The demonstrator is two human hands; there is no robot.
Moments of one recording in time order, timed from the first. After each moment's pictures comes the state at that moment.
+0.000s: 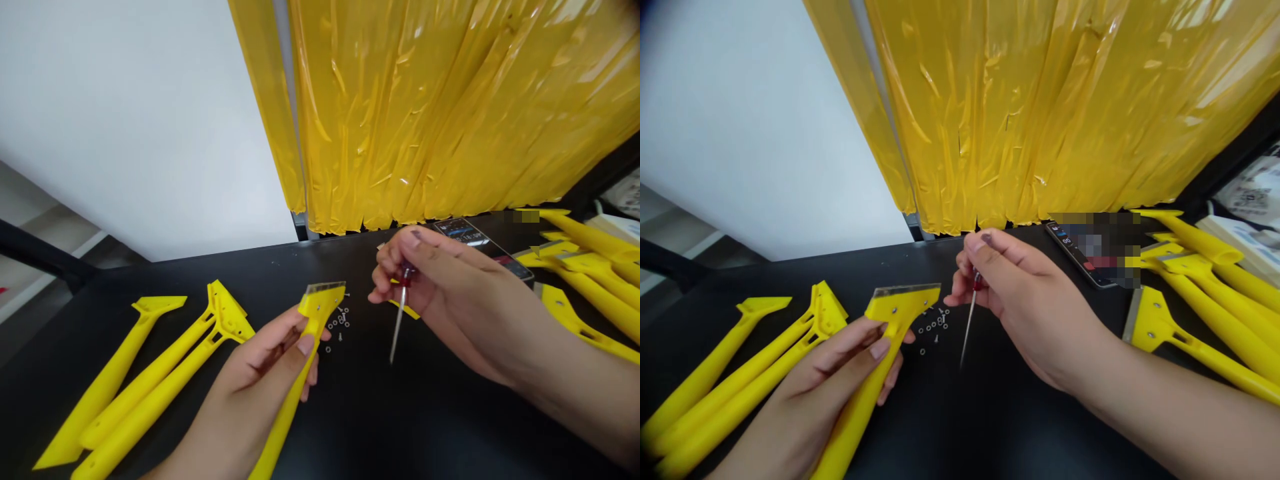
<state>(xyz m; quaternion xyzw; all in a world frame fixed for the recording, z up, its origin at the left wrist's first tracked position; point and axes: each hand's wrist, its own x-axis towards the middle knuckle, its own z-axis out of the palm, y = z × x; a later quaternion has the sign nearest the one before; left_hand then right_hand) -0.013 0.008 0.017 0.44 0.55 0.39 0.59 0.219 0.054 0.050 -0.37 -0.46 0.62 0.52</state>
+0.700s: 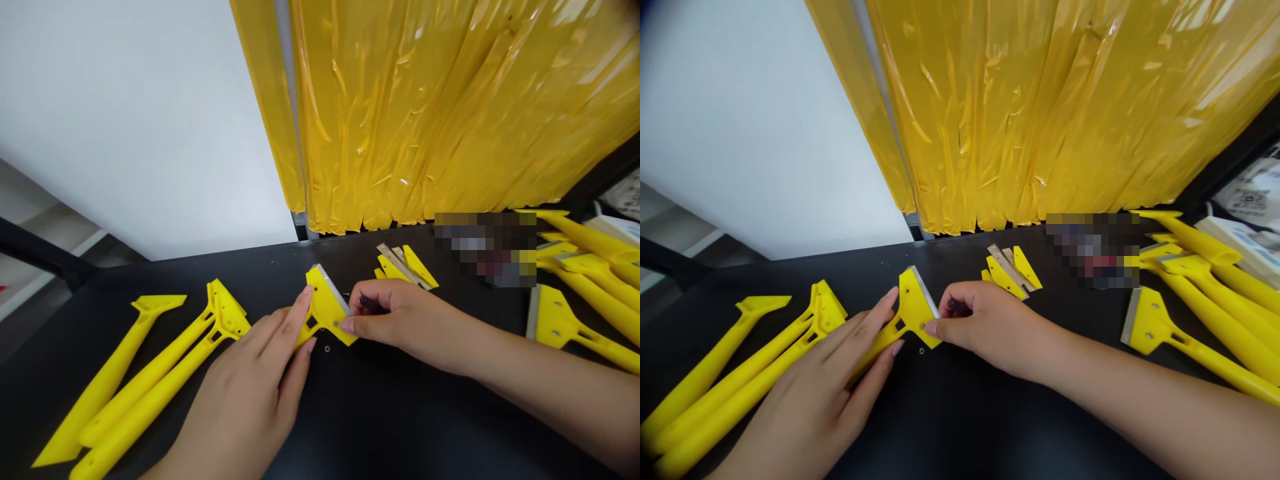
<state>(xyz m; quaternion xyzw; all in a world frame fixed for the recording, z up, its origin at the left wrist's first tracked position) -0.034 0.010 0.002 0.84 0.51 0.20 0.03 0.211 0.064 0.020 -0.49 -0.60 0.59 0.23</state>
